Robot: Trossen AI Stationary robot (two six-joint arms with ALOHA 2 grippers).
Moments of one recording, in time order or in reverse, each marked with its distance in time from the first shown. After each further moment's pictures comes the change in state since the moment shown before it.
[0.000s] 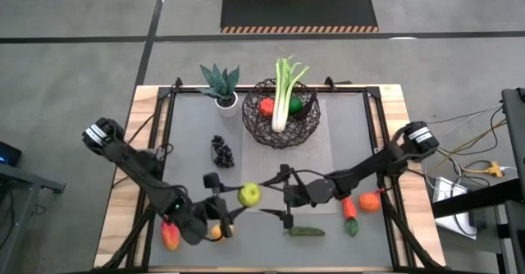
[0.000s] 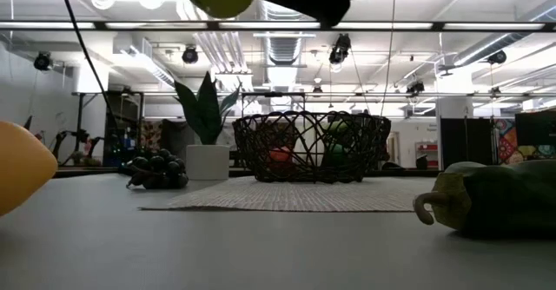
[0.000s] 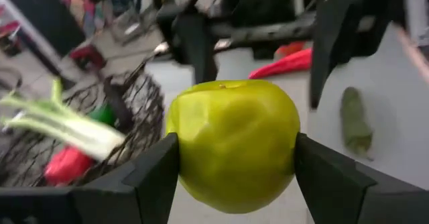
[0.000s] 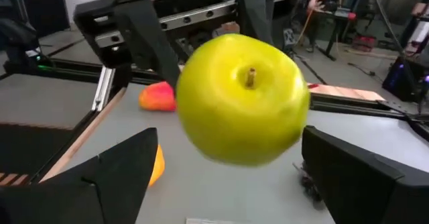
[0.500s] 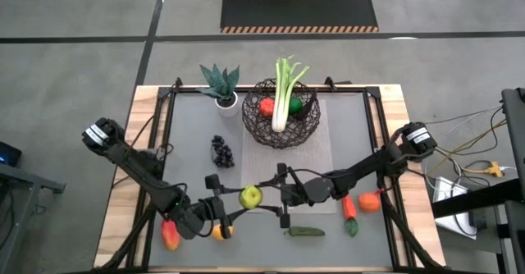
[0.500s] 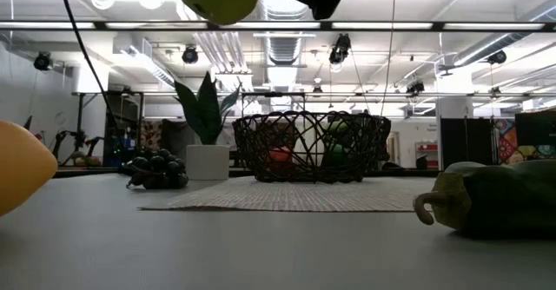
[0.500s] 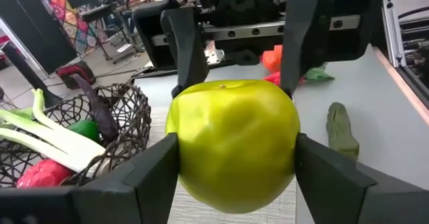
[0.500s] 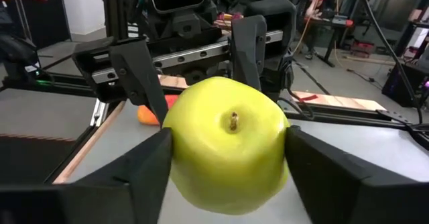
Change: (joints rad) left arm 0.005 0.001 -0.143 0.332 0.011 0.120; right arm -0.012 0.018 0.043 0.012 -0.012 -0.004
